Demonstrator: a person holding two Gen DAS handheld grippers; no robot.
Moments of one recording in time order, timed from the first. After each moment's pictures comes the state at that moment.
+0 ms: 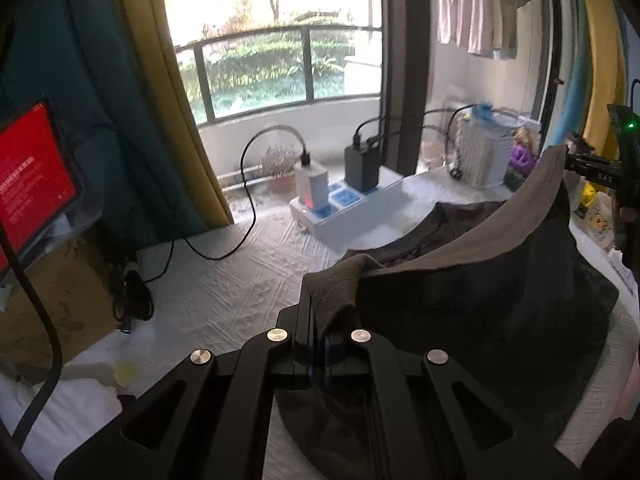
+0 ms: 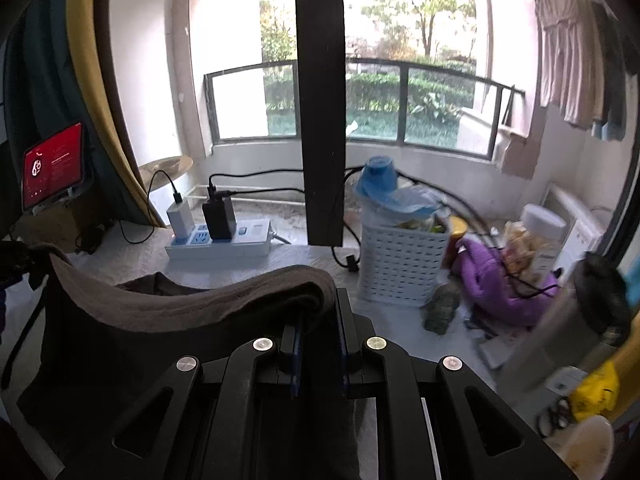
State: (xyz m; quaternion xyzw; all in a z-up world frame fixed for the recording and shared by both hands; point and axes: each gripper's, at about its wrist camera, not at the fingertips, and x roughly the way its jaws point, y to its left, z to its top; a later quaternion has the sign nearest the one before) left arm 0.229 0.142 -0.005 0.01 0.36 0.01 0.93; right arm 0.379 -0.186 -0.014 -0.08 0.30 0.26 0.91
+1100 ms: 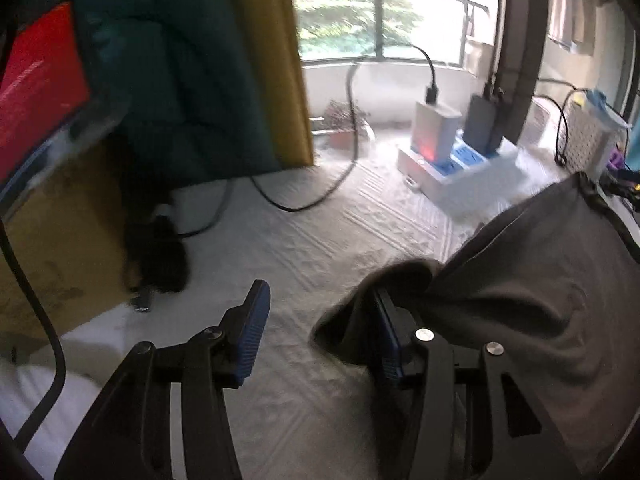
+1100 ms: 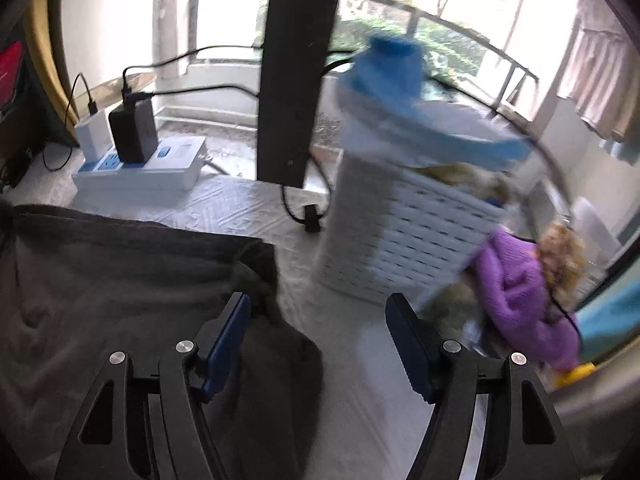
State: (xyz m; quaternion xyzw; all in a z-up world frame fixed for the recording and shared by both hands) left arm 0.269 0.217 -0.061 -0.02 0.42 0.12 0.90; right arm 0.461 -0.161 -0.074 -0.19 0.38 0.19 0.89
